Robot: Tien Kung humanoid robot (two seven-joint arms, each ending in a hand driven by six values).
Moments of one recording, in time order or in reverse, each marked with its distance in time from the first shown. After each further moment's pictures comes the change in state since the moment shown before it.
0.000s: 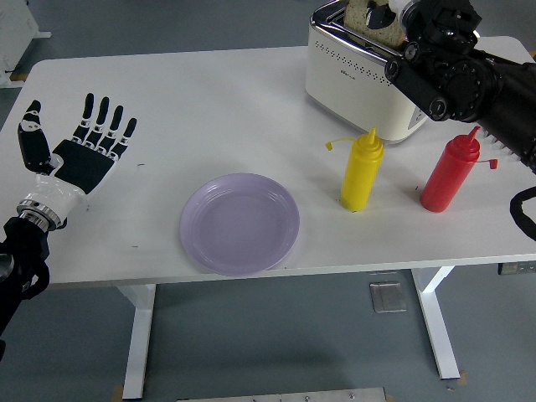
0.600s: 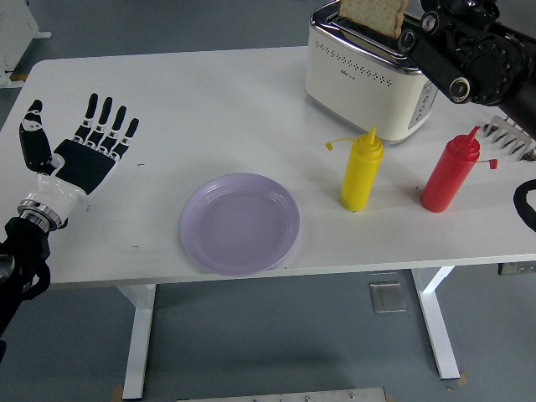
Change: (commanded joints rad) left arm 0.001 -0.003 -0.005 -0.006 0.015 0.000 0.001; right arm -0.019 -0.076 0.294 0.186 -0.256 0.001 -0.025
